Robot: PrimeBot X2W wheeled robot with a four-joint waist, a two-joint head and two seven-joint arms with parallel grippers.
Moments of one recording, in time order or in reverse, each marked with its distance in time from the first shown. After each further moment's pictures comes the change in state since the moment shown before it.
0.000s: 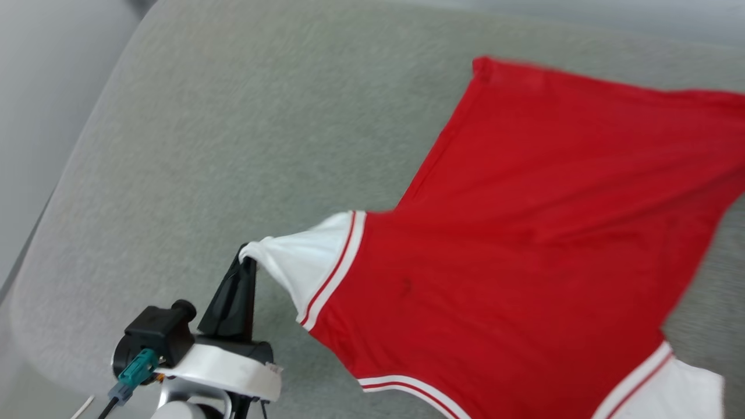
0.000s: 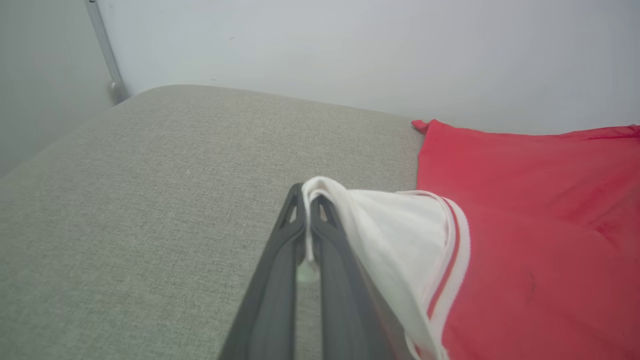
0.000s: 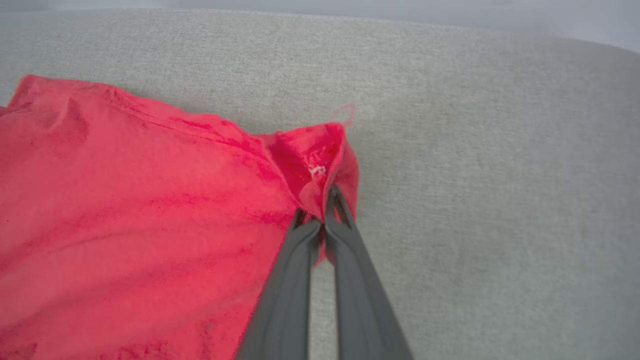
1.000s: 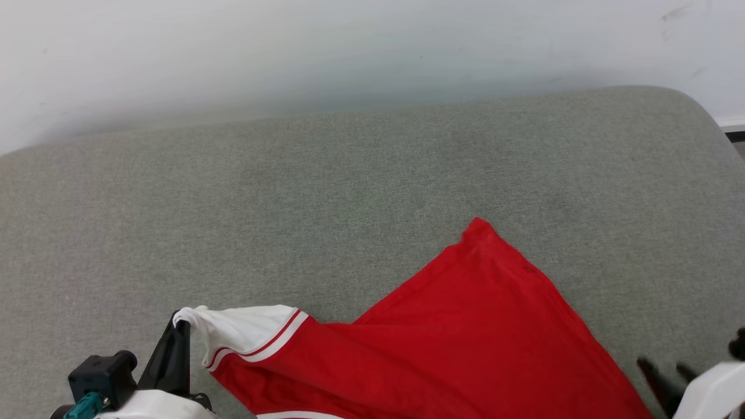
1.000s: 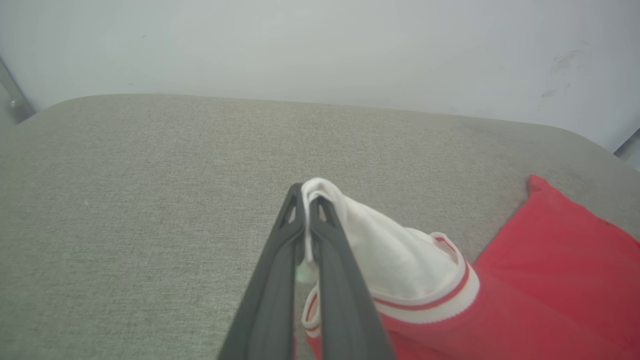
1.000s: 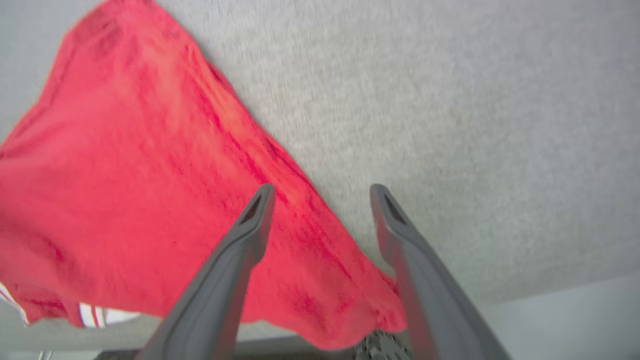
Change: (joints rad) left arm 0.213 0.117 0.109 -0.062 -0.057 0.109 0.117; right arm 1.060 0.248 -0.051 -0.664 0.179 0.000 -0.161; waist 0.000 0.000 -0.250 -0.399
